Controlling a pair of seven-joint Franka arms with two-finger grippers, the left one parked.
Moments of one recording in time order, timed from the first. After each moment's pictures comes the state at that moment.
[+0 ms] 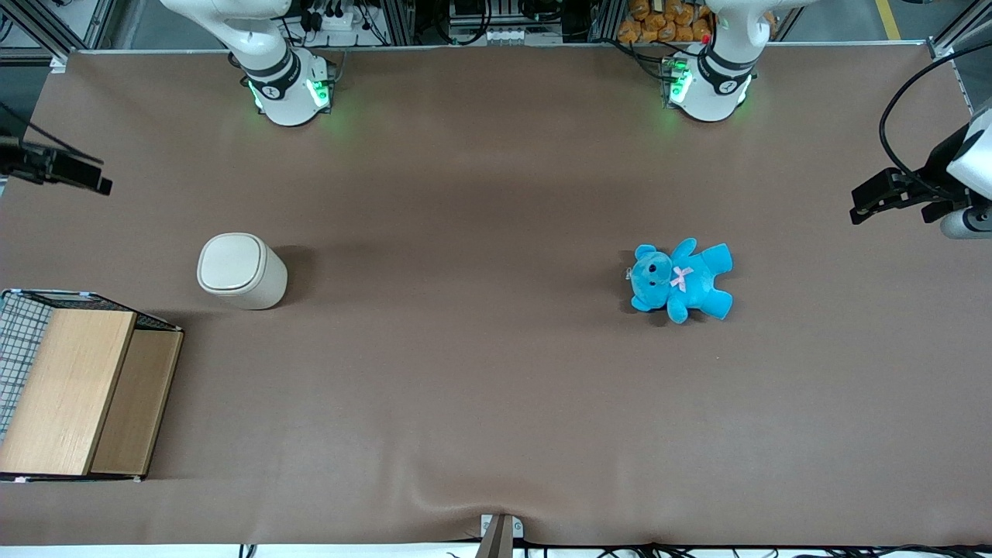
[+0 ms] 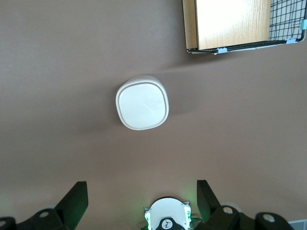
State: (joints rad) arm -0.08 0.12 0.00 -1.39 0.01 1.27 0.10
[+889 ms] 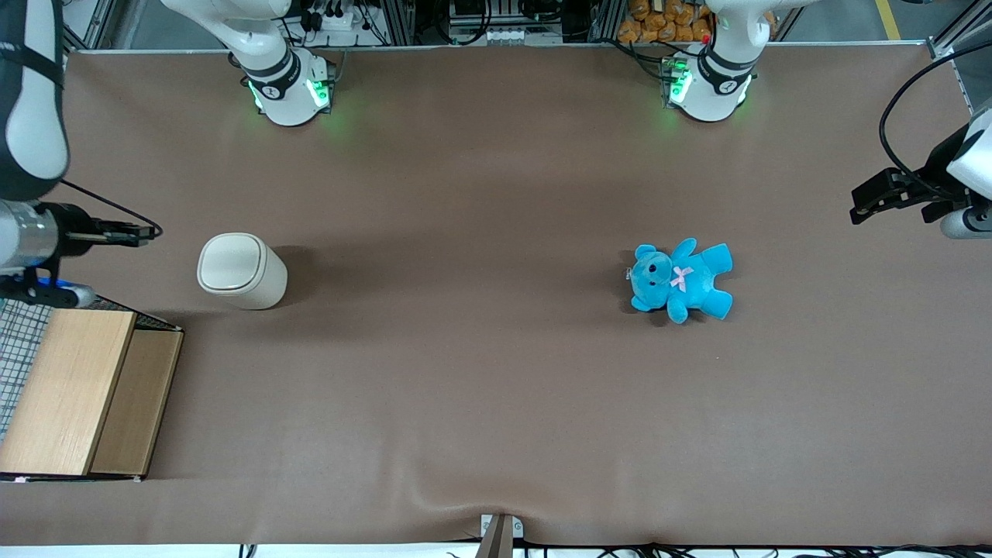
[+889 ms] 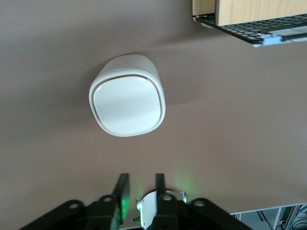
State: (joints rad) arm -0.09 0.28 0.01 -1.51 0.00 1.36 0.09
